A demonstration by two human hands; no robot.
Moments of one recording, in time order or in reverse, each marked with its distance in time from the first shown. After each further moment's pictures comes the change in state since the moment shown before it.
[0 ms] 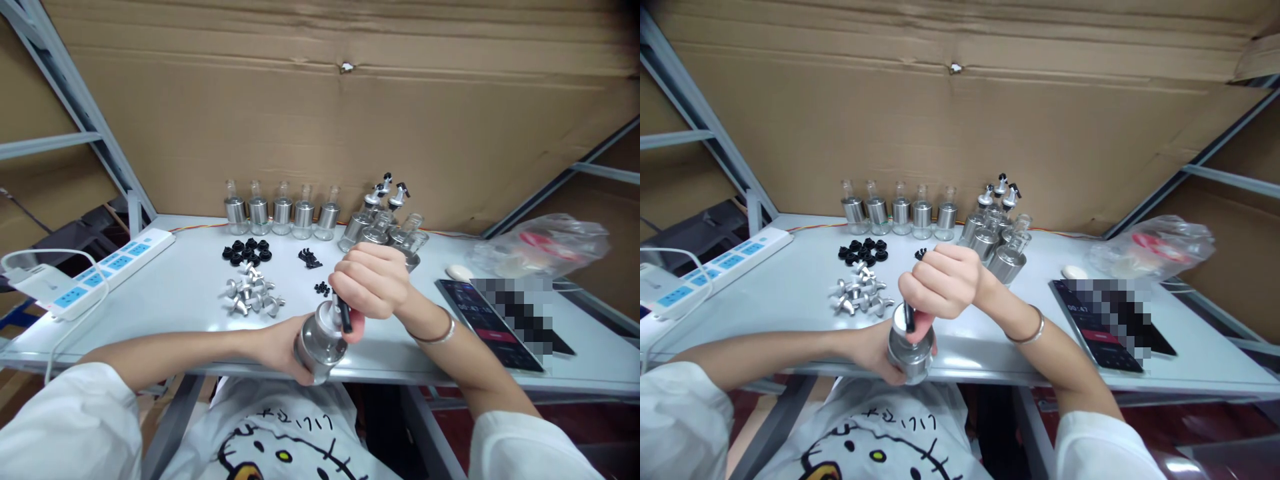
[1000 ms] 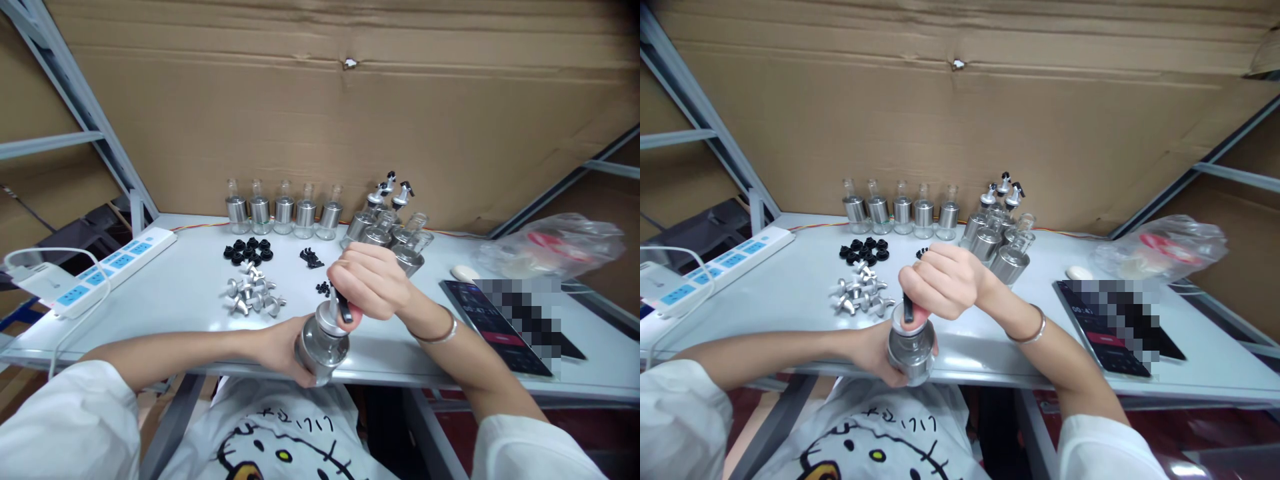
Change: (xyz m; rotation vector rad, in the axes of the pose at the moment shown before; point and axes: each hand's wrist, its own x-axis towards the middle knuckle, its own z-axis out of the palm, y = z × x) left_hand -0.001 0.000 0.000 0.018 0.024 -0.100; right_hand -0.001 -0.002 0.000 0.015 -0.099 0.046
